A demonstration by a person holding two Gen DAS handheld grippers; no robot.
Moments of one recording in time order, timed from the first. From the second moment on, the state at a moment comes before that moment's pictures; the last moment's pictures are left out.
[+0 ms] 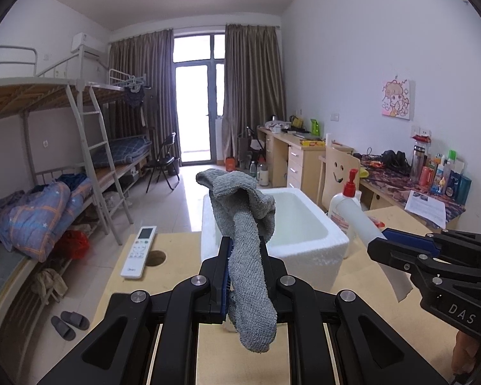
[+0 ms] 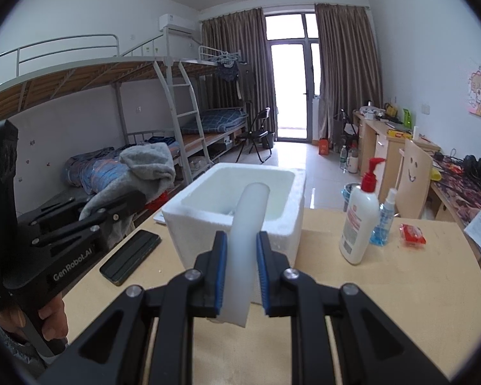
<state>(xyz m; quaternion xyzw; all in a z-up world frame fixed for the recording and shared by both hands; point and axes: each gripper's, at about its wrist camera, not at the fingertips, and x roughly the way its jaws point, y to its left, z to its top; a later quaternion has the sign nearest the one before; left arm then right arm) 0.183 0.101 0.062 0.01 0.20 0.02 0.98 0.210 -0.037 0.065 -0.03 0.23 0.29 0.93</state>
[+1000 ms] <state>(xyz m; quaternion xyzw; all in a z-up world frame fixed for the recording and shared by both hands) 0.284 0.110 0.067 0.01 0.24 -0.01 0.97 0.276 0.009 0.079 -0.06 0.24 0.29 0.93</state>
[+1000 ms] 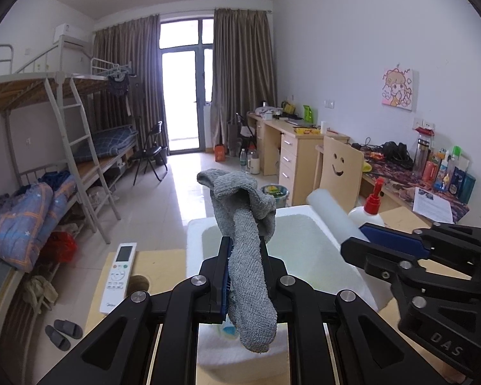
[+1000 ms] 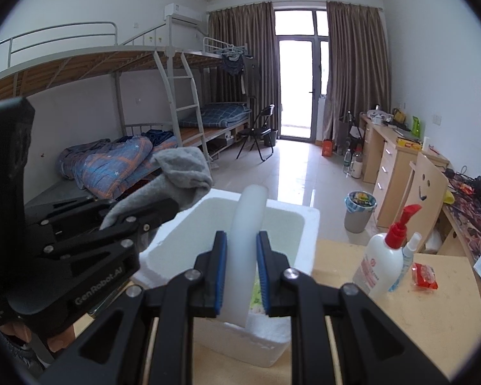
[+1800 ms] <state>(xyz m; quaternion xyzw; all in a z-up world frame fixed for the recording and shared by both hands) 0.292 0.121 0.062 -0.03 0.24 0.01 0.97 0.275 -0.019 0.083 -0.04 0.24 0.24 0.94</state>
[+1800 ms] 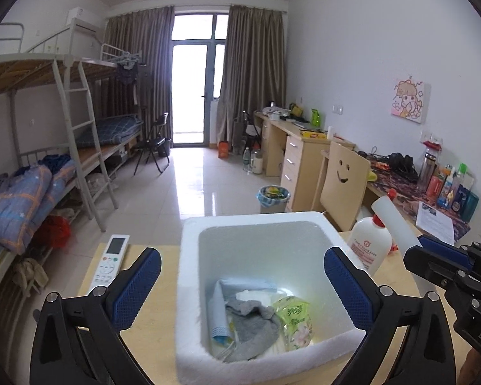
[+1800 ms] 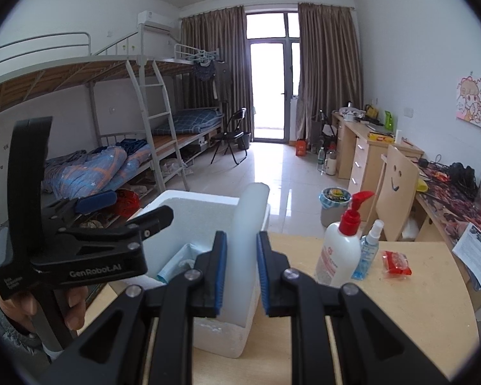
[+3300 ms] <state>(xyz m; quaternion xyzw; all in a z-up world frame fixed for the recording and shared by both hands) 0.233 0.181 0.068 -0.04 0.22 0.10 0.97 0.289 0.026 0.072 -0.05 0.26 0.28 0.92</state>
